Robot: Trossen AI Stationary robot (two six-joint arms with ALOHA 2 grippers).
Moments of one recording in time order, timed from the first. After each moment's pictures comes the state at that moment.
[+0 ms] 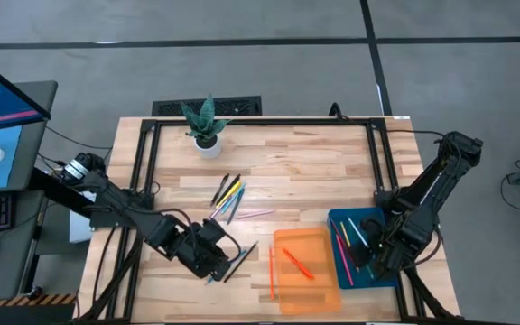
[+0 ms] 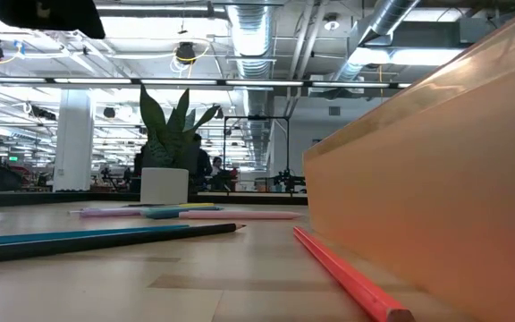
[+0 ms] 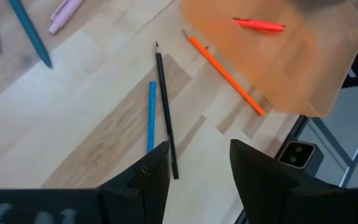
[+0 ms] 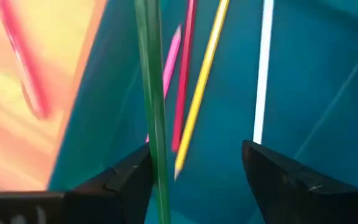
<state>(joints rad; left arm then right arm) -0.60 1.54 1.24 -0.74 -0.29 -1.34 0.96 1.24 0.83 -1.04 0.17 1.99</state>
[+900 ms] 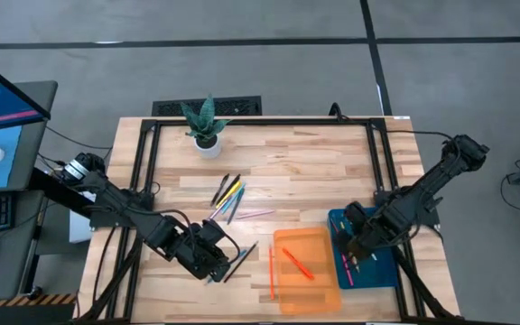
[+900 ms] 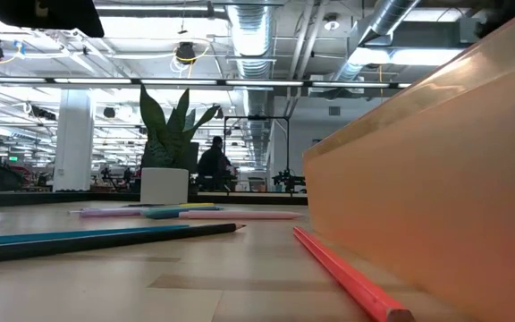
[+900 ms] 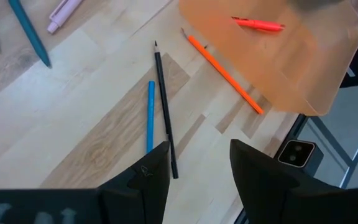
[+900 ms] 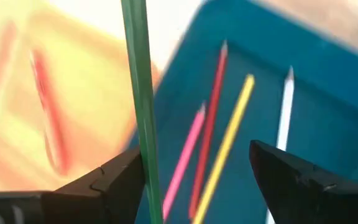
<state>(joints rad) -0.61 1.54 1.24 -0.74 -0.30 -1.34 0.70 1.24 0.83 -1.00 0.23 1.66</state>
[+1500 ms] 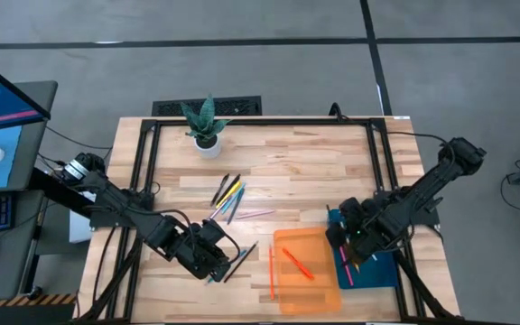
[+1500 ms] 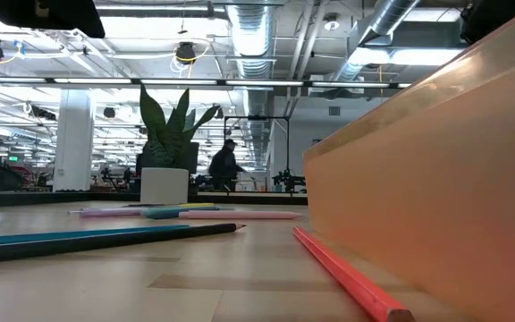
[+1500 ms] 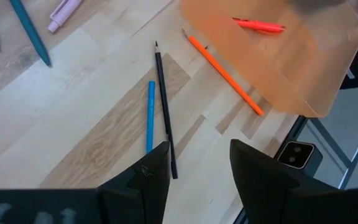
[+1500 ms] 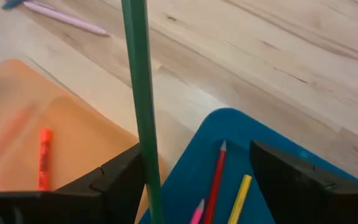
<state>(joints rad) -0.61 1.54 1.24 -0.74 -0.30 -1.35 0.71 1.31 0.83 -0.99 0.58 1.61</state>
